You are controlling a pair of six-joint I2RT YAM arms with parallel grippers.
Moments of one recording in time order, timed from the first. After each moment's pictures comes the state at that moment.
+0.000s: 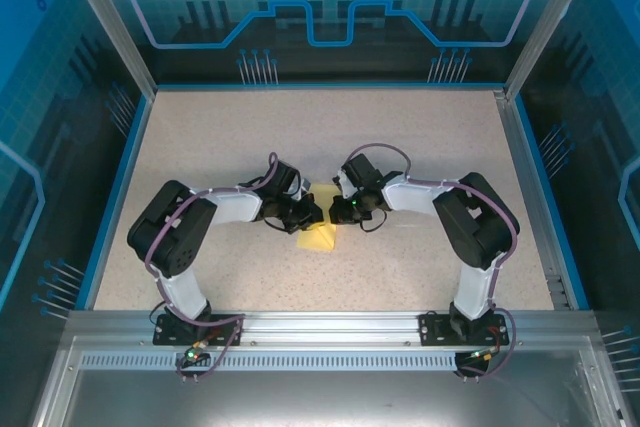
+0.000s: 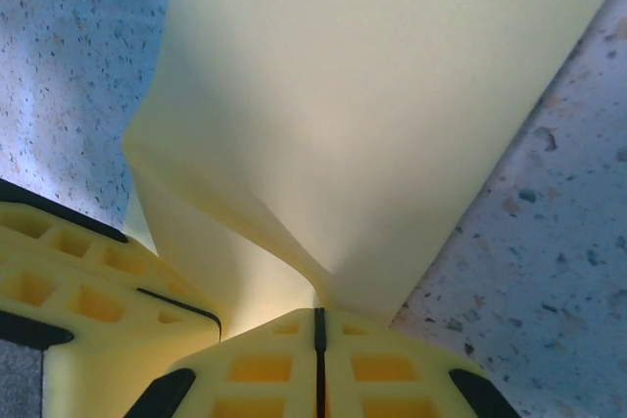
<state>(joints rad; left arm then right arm) -0.49 1.77 0.84 -0.08 0.62 -0.93 0.62 1.86 1.04 -0.32 -0.39 0.49</state>
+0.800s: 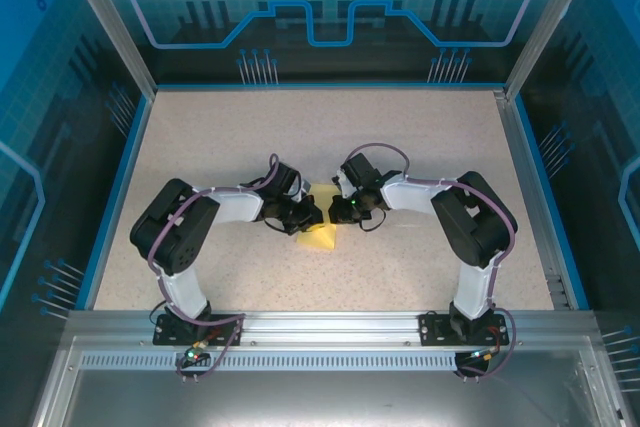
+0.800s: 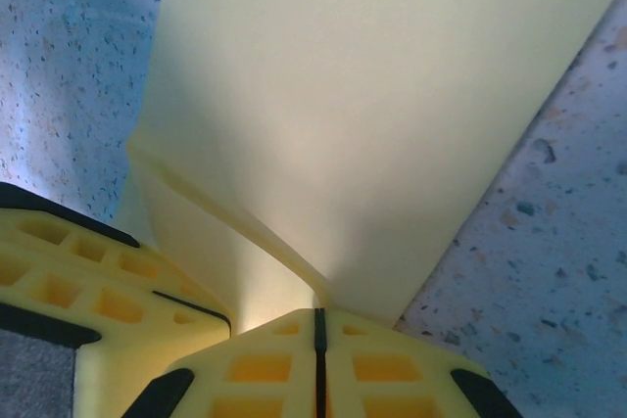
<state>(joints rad) -0.49 1.80 0.84 -0.08 0.62 -0.92 0.62 1.87 1.06 -0.33 -0.39 0.49</state>
